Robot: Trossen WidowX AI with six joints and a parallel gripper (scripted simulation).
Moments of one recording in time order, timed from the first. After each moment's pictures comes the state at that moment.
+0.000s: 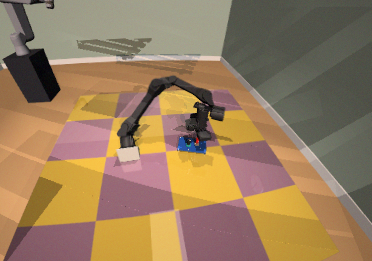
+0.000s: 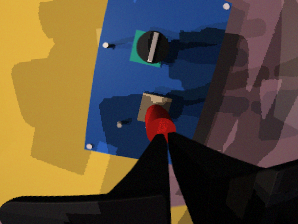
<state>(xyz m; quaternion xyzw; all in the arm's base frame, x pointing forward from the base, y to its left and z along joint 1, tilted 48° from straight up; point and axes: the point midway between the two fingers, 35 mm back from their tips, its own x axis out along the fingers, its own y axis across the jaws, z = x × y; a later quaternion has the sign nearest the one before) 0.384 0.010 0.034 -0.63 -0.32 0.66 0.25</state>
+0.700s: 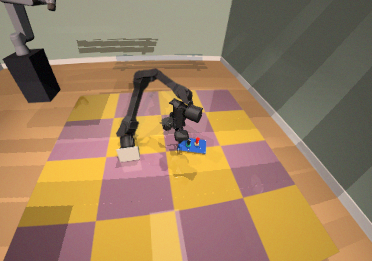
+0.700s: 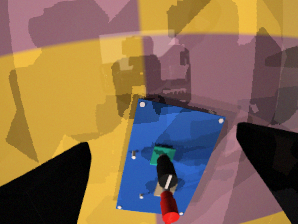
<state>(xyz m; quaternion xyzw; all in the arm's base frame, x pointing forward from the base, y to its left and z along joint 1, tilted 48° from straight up) 0.272 -0.027 0.047 -0.63 -0.32 0.66 0.25</state>
